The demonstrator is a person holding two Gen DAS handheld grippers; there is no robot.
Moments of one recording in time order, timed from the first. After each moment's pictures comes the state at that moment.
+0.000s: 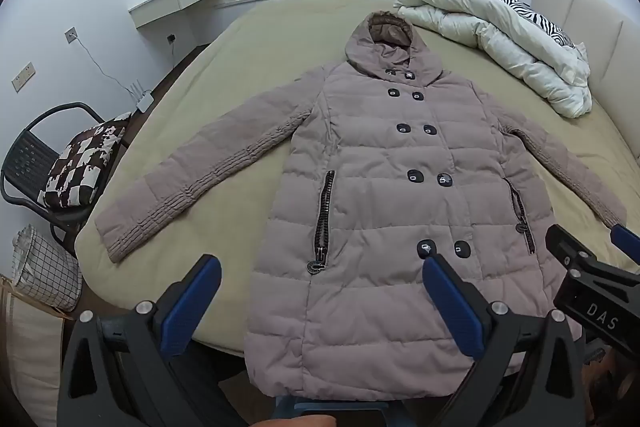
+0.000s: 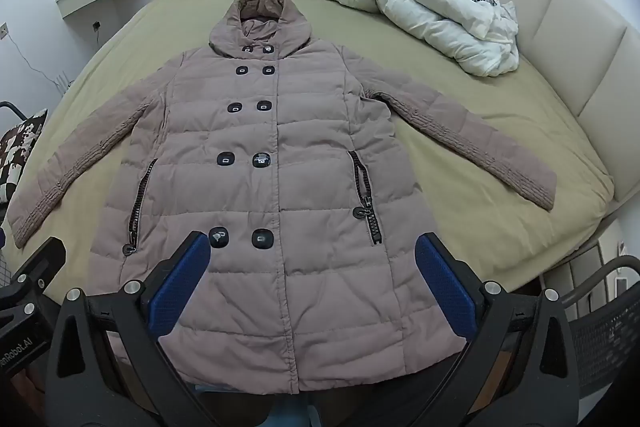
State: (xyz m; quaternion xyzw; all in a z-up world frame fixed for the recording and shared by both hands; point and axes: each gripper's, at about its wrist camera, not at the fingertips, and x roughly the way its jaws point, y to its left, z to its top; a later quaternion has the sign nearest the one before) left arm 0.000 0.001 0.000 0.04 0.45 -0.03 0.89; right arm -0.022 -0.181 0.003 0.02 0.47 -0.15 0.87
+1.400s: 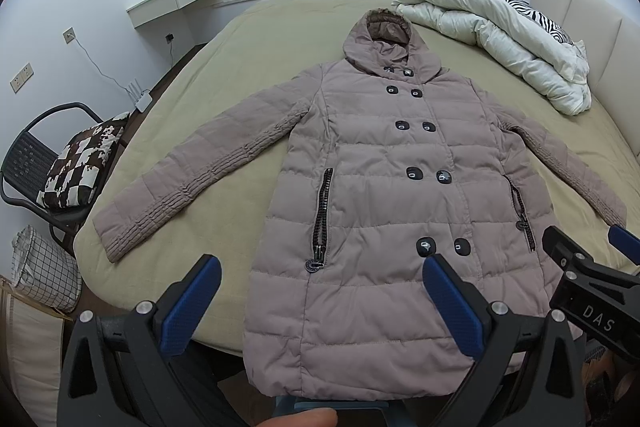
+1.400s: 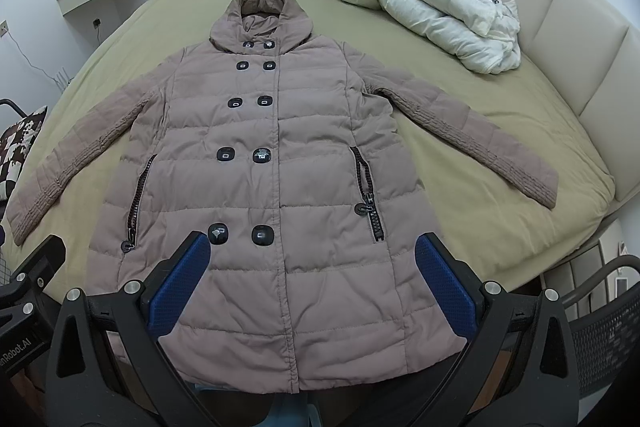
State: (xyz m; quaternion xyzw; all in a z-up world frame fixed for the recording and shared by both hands) left arm 0.000 0.000 0.000 0.05 0.45 -0.03 0.89; right arm -0.021 -0.183 0.002 0.02 0.47 -0.14 0.87
